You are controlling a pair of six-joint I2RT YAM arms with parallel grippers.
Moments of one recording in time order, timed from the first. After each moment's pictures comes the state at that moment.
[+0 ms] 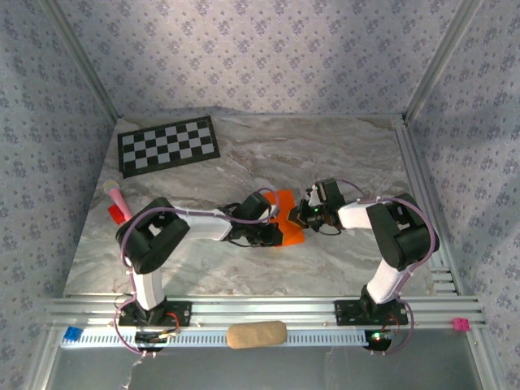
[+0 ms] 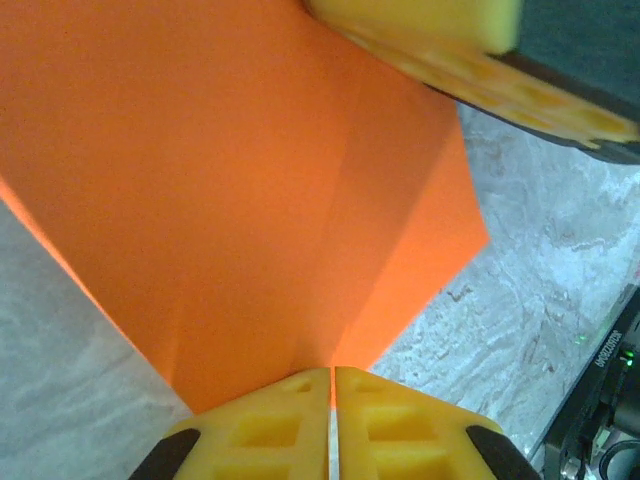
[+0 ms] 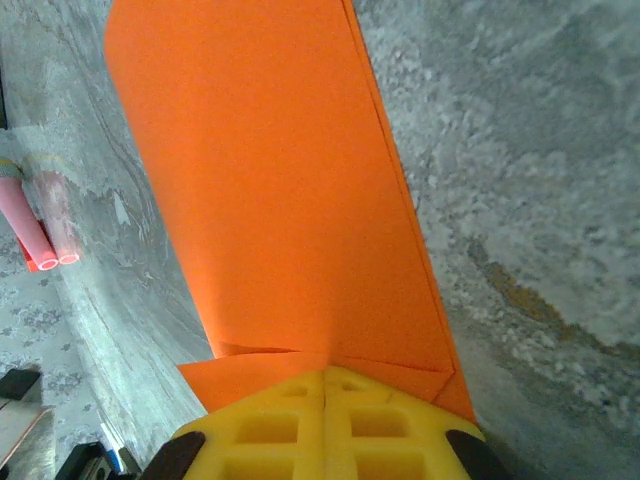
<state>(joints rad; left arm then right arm) -0.89 1.81 0.90 -0.01 0.45 -0.82 0.37 1.71 0.66 0.12 -0.59 0.83</state>
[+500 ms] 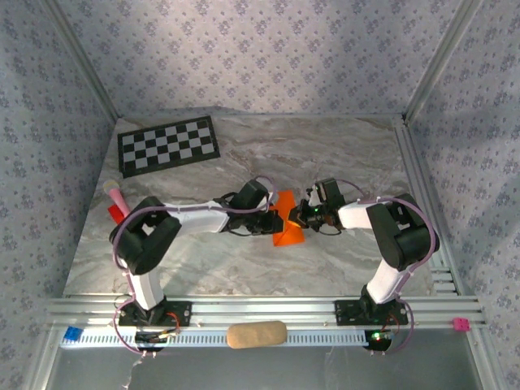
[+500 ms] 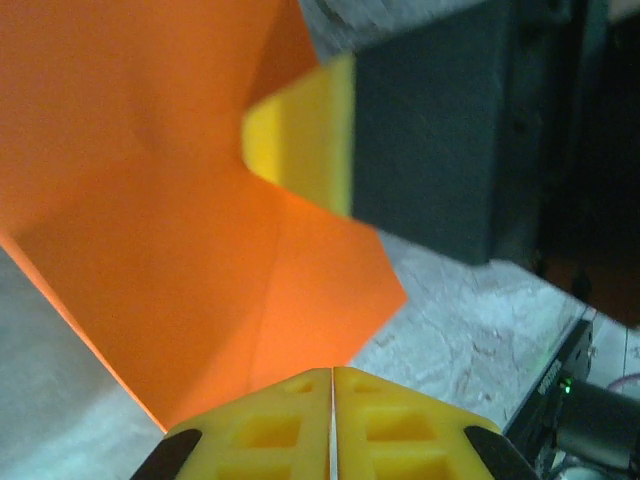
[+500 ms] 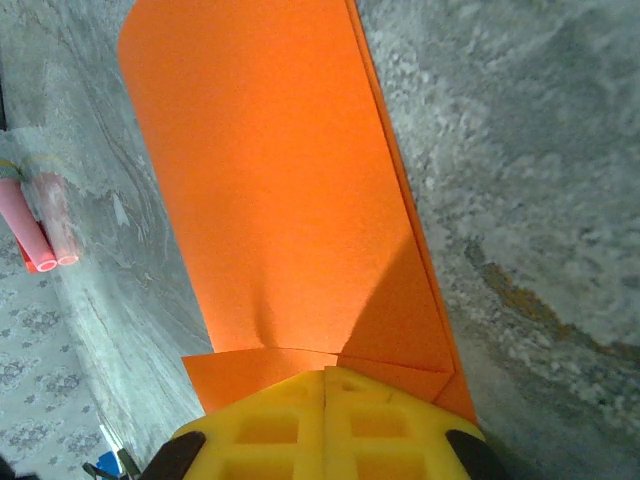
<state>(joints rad) -0.83 1.80 0.98 -0.05 0.45 -0.81 0.37 1.71 0.66 0.12 -0.59 0.83</state>
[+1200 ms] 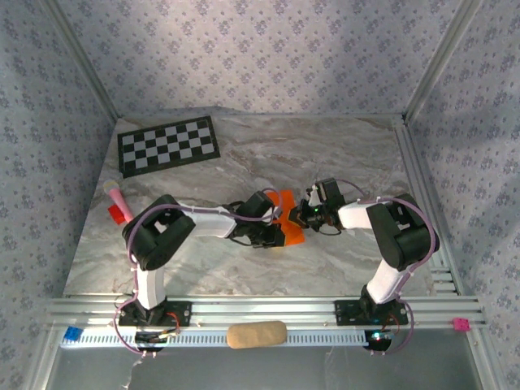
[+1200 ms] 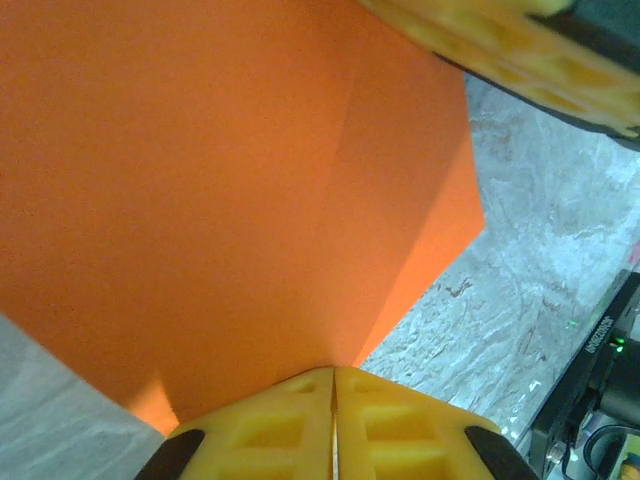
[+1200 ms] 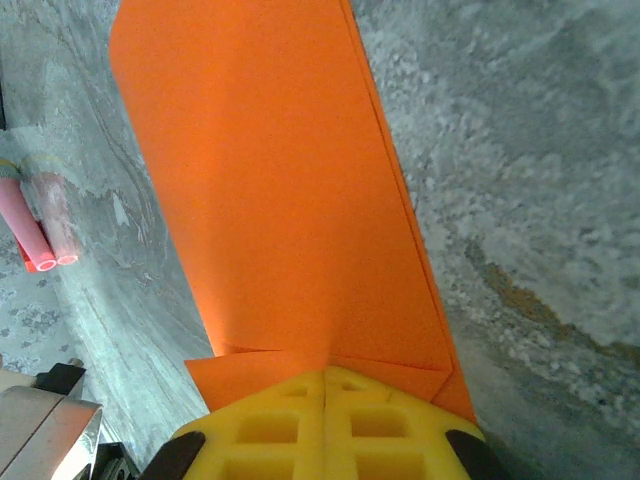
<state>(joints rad) -0.89 1.88 0.95 -0.05 0.51 -0.83 0.37 1.71 0.66 0.12 -0.59 0.83</state>
